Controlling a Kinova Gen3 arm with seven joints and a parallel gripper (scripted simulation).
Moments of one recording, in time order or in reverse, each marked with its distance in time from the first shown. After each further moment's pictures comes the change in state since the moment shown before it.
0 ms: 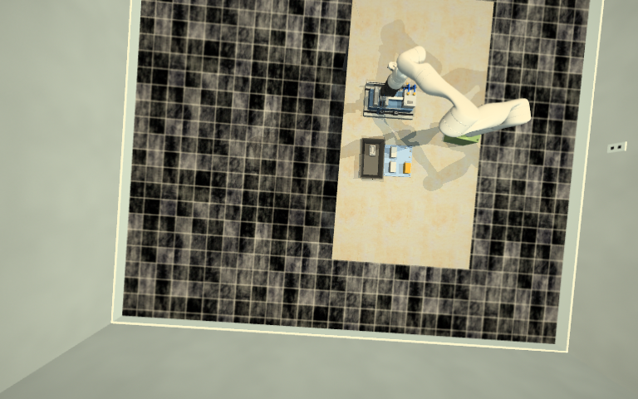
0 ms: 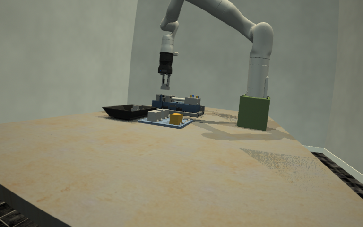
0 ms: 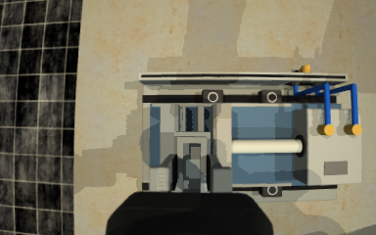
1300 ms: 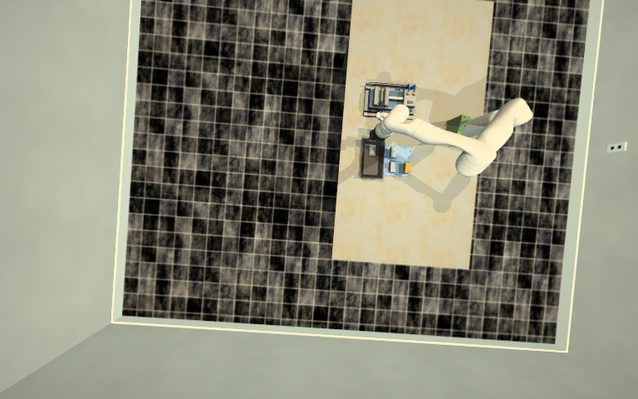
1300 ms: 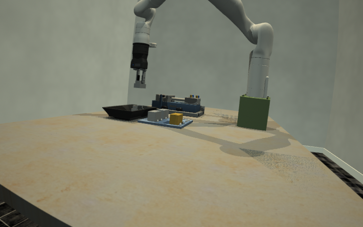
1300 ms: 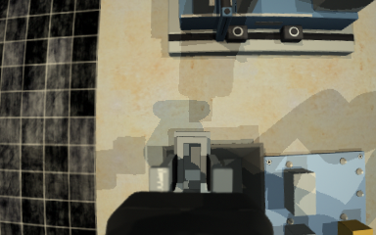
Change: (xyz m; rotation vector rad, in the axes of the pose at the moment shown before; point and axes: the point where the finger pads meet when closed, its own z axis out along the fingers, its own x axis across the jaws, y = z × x) arm -0.040 0.230 0.000 0.005 -0.002 0.020
